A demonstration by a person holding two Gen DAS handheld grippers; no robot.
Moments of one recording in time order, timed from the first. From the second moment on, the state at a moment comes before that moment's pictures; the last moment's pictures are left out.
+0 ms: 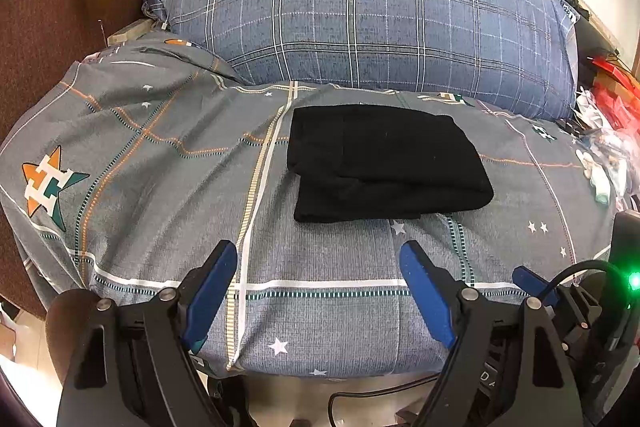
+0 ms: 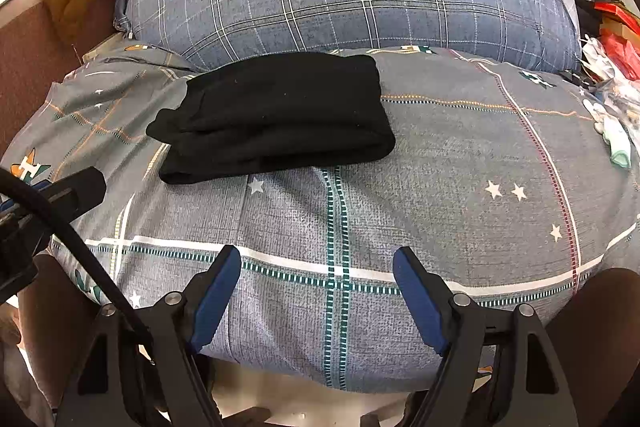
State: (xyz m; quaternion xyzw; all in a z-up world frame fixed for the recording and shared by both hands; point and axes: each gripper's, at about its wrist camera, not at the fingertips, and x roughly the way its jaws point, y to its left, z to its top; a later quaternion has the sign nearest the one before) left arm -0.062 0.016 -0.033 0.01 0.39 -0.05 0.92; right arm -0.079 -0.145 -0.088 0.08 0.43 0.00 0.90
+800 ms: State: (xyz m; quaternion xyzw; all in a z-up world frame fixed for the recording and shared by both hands) left arm -0.059 0.017 -0.040 0.01 0.41 -0.05 0.91; right arm -0.077 -0.145 -0.095 0.08 0.44 0.01 0.89
